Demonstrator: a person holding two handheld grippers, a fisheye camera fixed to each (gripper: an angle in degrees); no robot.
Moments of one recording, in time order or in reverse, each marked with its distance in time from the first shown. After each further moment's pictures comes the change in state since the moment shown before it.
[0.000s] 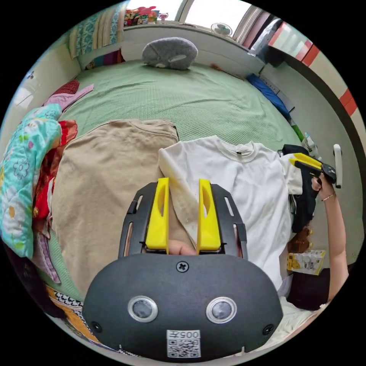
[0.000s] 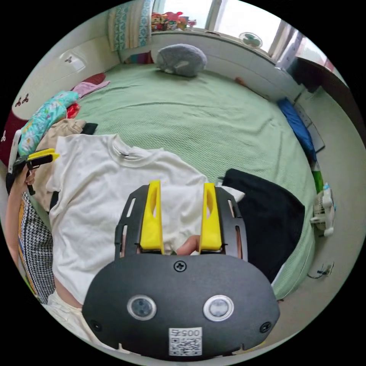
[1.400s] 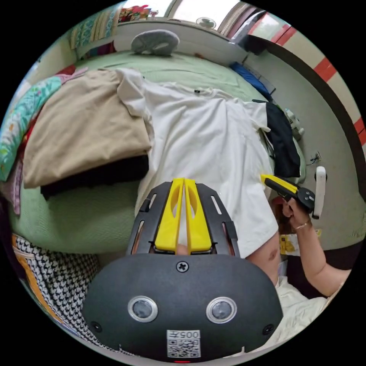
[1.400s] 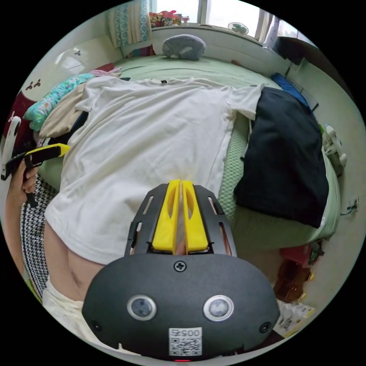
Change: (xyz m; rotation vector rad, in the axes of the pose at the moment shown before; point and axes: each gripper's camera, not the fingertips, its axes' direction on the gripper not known) left arm 0.152 0.367 0.030 -0.023 0.102 -0.008; right arm -0.127 0.394 -0.061 0.014 -0.036 0.136
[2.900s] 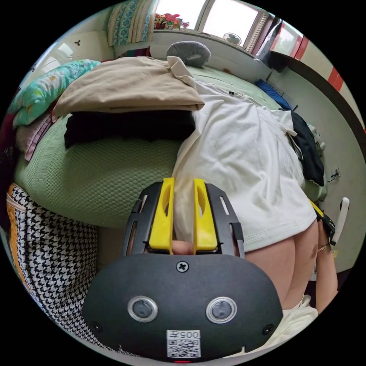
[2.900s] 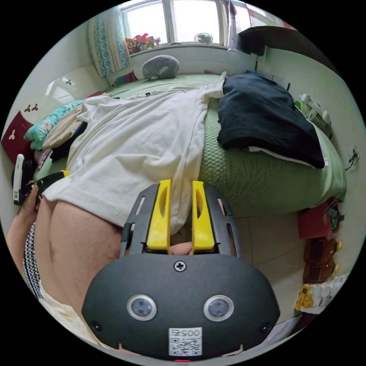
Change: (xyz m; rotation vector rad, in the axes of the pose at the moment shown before) left arm -0.018 0.294 -0.024 0.134 -0.146 -0.128; right arm 0.094 0.215 -0.132 0.153 -0.020 0.178
